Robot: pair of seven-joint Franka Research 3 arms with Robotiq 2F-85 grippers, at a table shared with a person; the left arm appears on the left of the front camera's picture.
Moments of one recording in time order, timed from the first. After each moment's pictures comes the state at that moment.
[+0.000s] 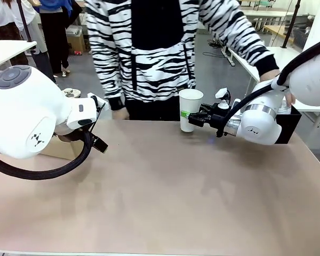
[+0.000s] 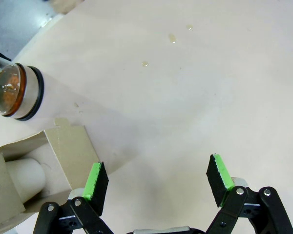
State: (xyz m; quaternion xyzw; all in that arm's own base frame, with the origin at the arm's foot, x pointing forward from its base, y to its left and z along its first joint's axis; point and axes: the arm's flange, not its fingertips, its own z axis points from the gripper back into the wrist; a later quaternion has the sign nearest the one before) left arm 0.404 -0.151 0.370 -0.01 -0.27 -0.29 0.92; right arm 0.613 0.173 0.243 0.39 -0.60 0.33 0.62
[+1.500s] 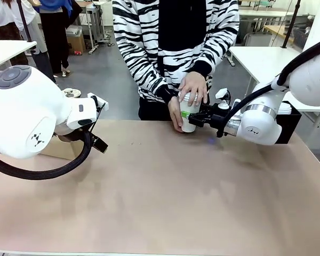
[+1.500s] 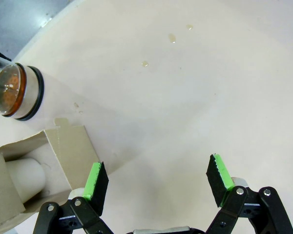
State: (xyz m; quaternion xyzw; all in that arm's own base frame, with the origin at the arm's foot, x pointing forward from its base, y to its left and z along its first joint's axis) left arm 0.404 -0.151 0.370 -0.01 -0.27 -0.29 0.92; right arm 0.612 0.172 0.242 0.38 -0.60 0.33 0.62
